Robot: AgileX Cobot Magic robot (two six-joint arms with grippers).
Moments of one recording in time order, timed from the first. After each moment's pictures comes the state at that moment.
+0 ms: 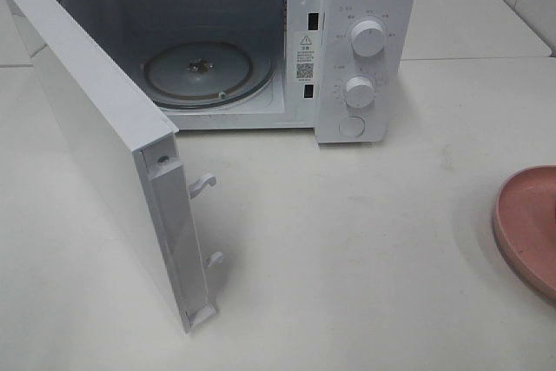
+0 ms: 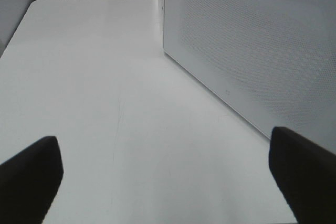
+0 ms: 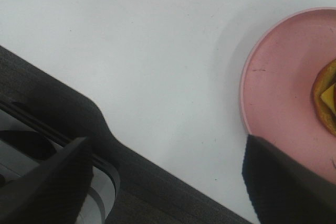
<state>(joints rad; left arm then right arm) 0.10 0.00 -0.52 -0.17 1.07 0.12 0.65 0.66 -0.62 -0.15 1.03 0.16</state>
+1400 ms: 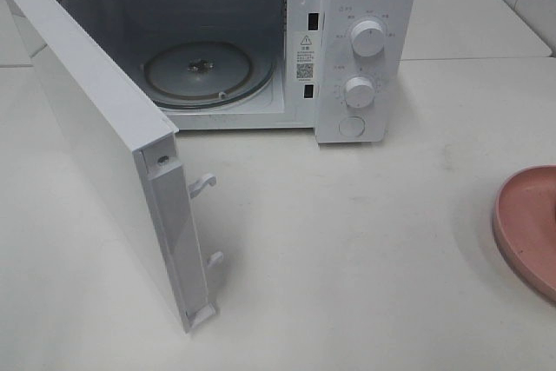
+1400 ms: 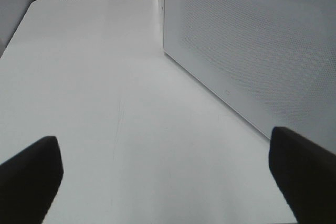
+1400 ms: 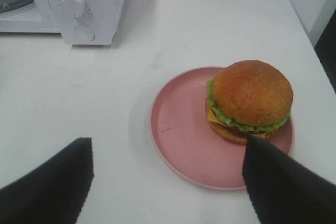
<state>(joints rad) 0.10 0.00 -0.52 -0.17 1.07 0.12 0.09 0.00 -0.50 -0.06 0.99 0.08</state>
